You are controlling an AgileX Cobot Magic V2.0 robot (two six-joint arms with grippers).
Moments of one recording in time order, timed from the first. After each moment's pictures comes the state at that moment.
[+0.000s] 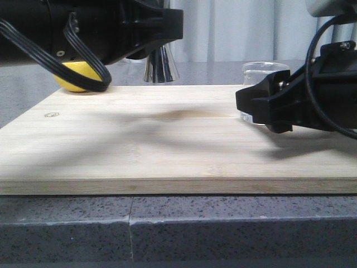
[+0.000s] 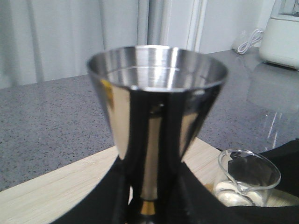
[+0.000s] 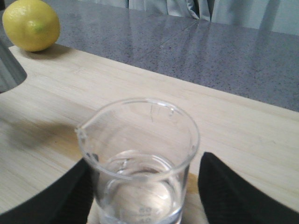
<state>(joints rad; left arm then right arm) -0.82 1.53 -0.65 -0.02 -0.76 -0.09 0.45 1.46 -0.33 0.00 -0.88 -0.05</state>
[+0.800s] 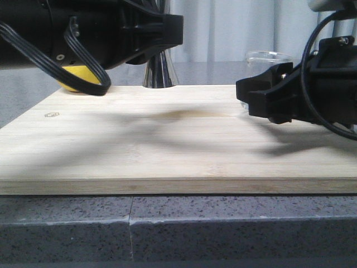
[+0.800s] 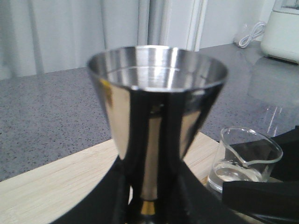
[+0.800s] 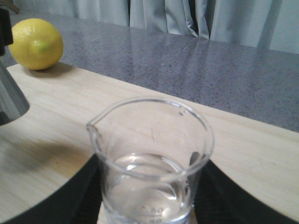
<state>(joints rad) -0.82 1.53 -0.65 -0.02 -0.73 -0.10 0.45 1.48 -0.34 0.00 -0.96 -0.05</state>
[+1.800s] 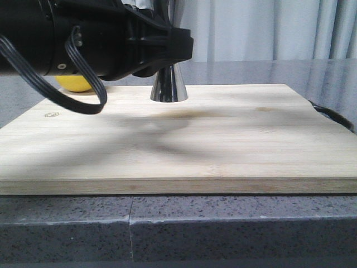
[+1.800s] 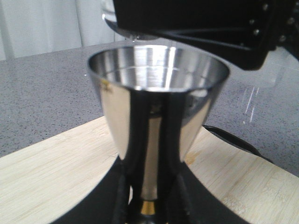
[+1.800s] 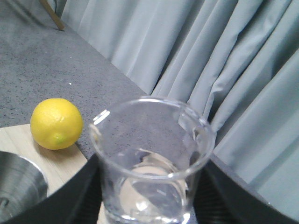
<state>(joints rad) -0.82 1.53 -0.65 0.11 -0.68 -0.19 0.45 1.35 -0.85 -0.43 -0.41 -0.11</state>
